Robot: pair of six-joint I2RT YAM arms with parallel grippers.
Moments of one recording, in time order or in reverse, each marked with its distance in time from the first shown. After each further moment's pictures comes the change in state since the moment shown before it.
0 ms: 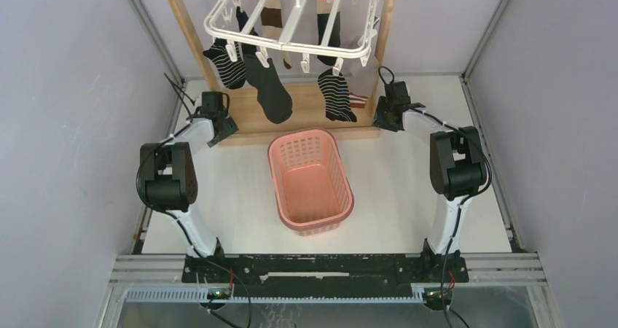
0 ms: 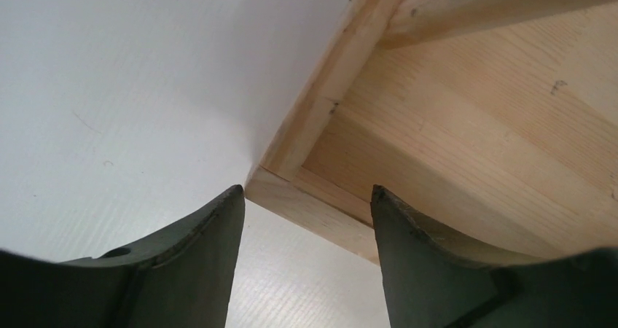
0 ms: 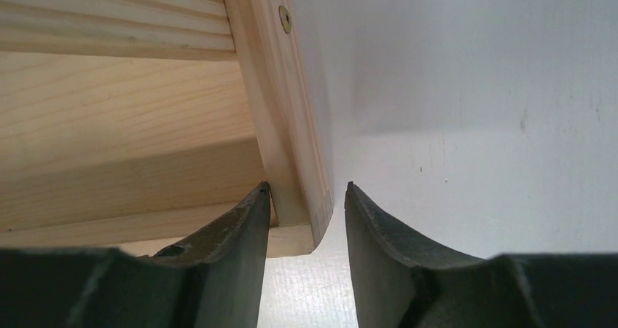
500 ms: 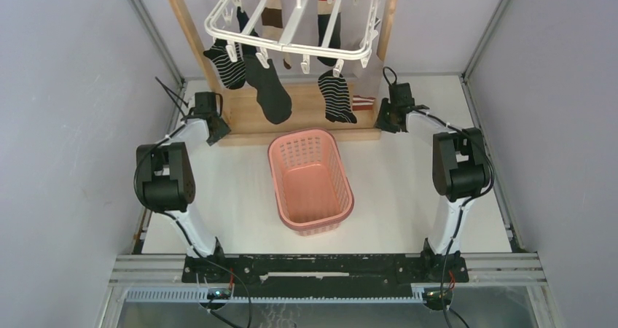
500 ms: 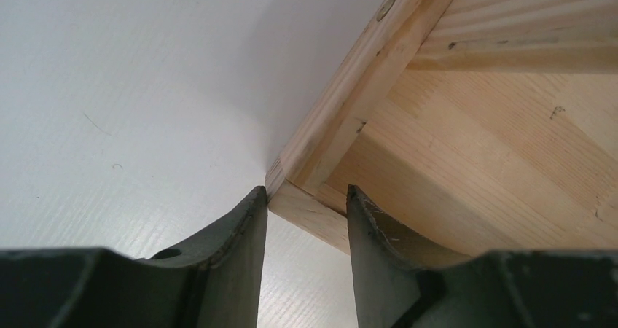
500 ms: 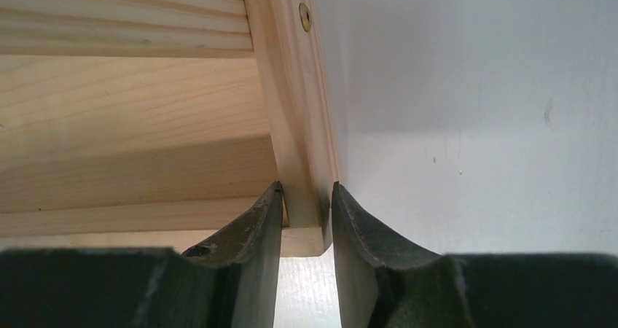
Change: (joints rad) left arm 0.046 0.002 0.001 -0.003 0.053 -0.032; right arm -0.024 -0.013 -0.027 0.015 -0.088 0.011
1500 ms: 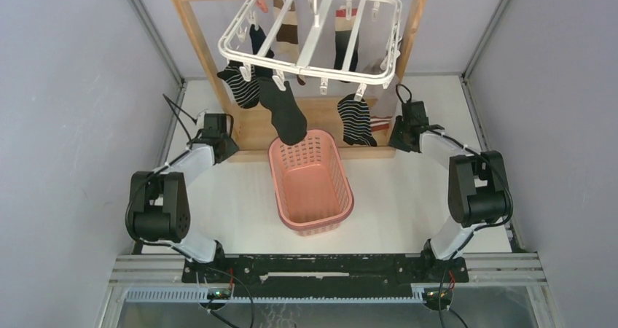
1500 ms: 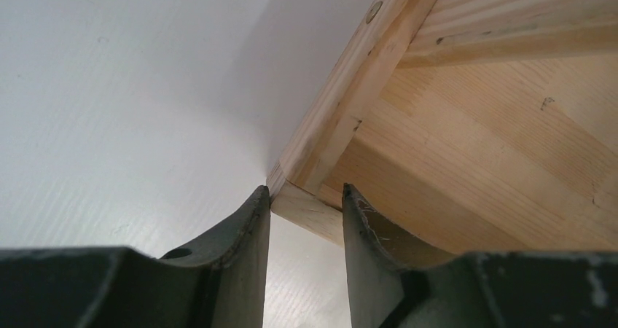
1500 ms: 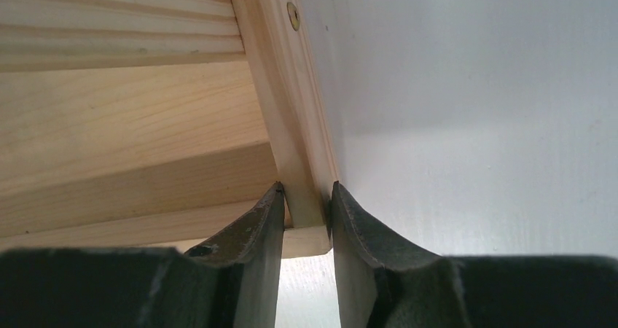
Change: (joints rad) left arm -0.104 -0.256 -0.312 0.087 -0.027 -0.032; right arm -0.031 -0.258 -0.311 0.012 0.053 0.003
